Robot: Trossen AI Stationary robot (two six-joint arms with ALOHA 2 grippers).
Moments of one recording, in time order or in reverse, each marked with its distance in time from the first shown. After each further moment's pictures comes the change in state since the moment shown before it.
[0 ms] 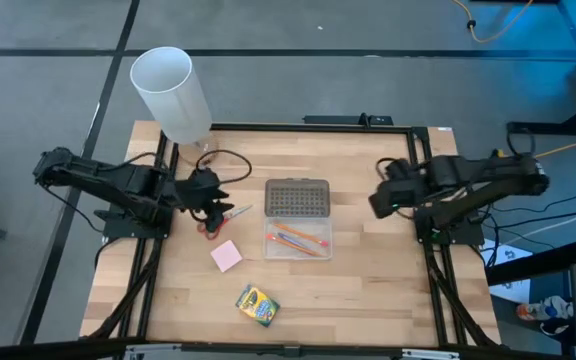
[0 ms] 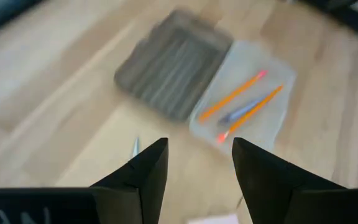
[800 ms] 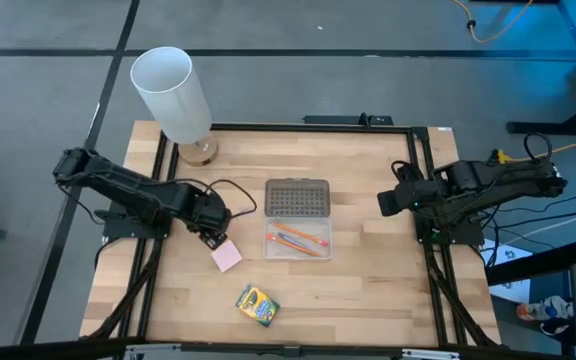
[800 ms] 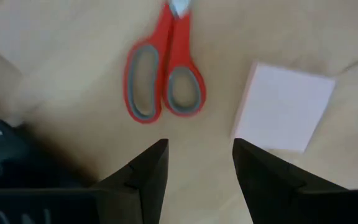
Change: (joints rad) left arm -0.022 0.338 0.000 -0.370 0.361 -0.383; right arm -0.001 -0.275 -0.312 0.304 -0.018 0.085
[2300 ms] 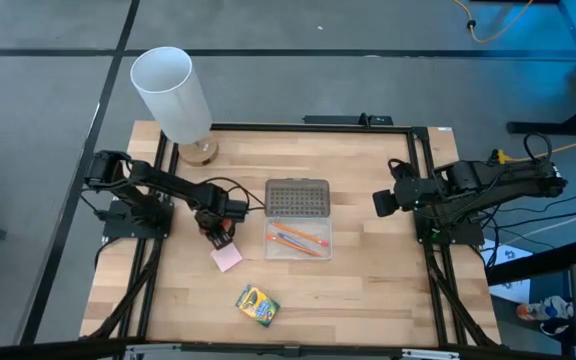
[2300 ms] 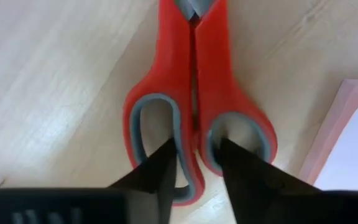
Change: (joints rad) left arm 0.207 0.308 -0.158 0.269 0.121 0.400; right arm 0.000 0.000 0.000 0.148 -0.003 -0.056
